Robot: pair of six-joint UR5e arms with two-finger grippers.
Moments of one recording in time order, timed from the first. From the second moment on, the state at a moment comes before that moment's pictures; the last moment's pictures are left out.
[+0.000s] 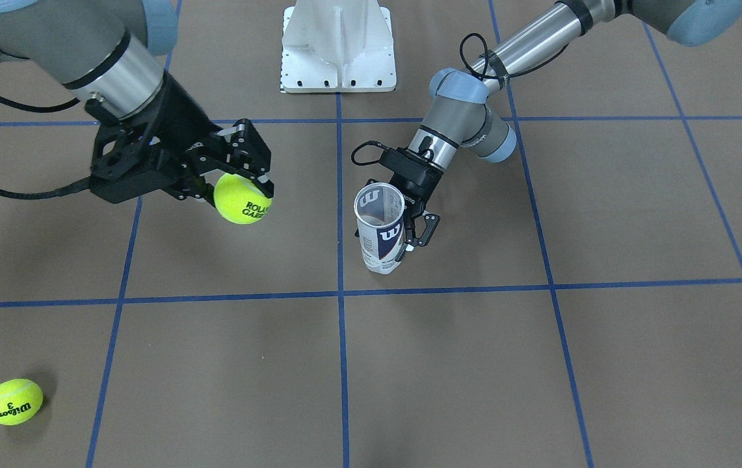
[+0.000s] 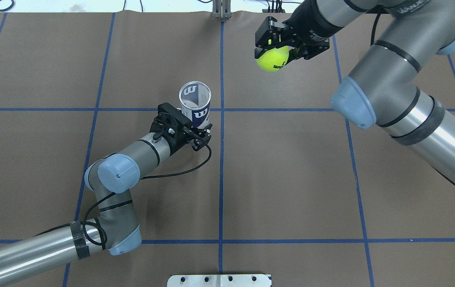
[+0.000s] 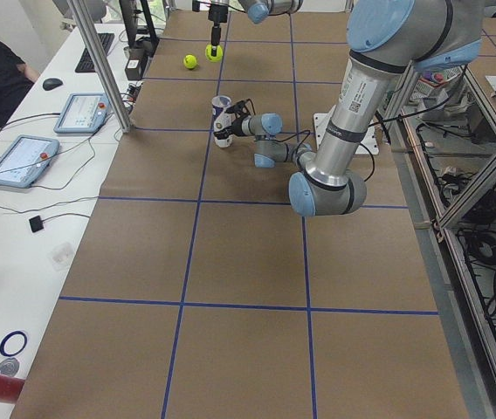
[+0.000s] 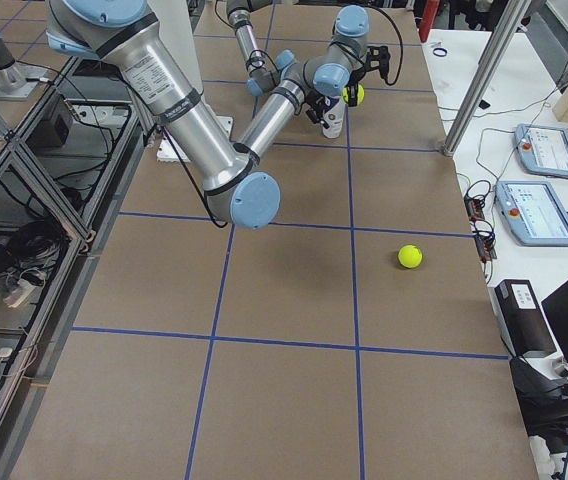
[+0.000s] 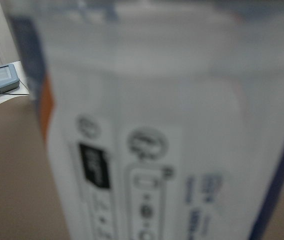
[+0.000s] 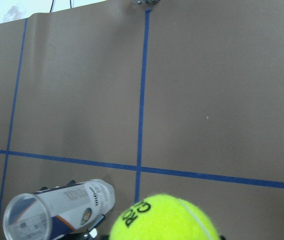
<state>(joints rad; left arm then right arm) -0.41 -2.16 -1.29 -2.82 -1.20 -0.53 0.88 -0.85 1.77 -1.39 2.22 1.16</state>
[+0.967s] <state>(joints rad) -0.41 -2.17 -1.29 -2.82 -1.20 -0.53 0.74 -0.71 1.68 -1.41 2.05 1.24</state>
